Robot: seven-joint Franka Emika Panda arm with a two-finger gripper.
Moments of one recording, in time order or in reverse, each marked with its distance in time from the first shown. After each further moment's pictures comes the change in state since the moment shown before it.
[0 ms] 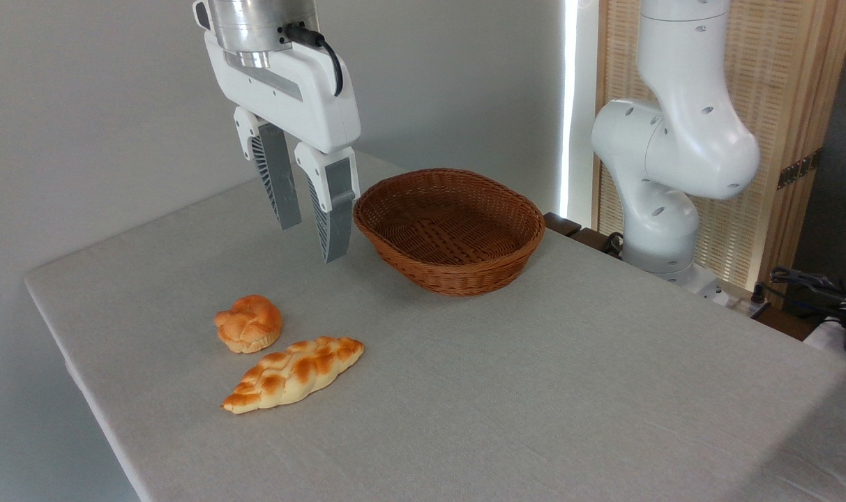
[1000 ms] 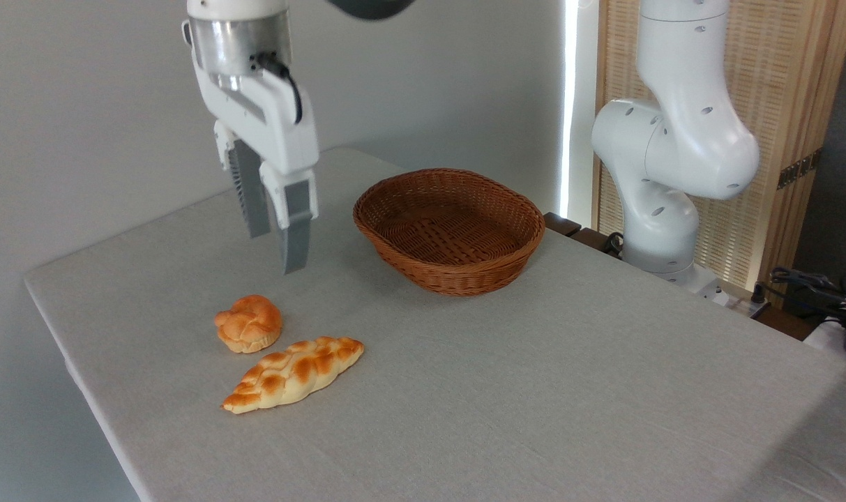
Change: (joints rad) arm -0.005 0.007 -0.082 -0.095 -0.020 0.185 0.000
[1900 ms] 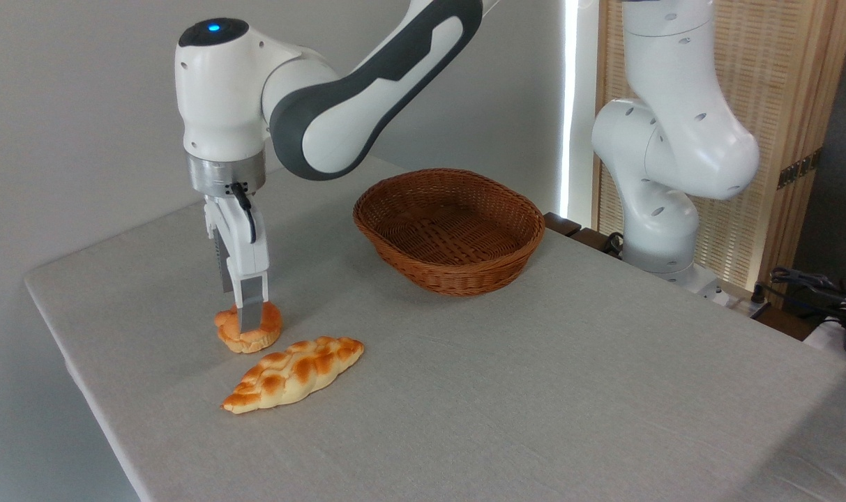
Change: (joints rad) arm -0.006 0.164 -0.194 -0.207 -0.042 0.448 0.000
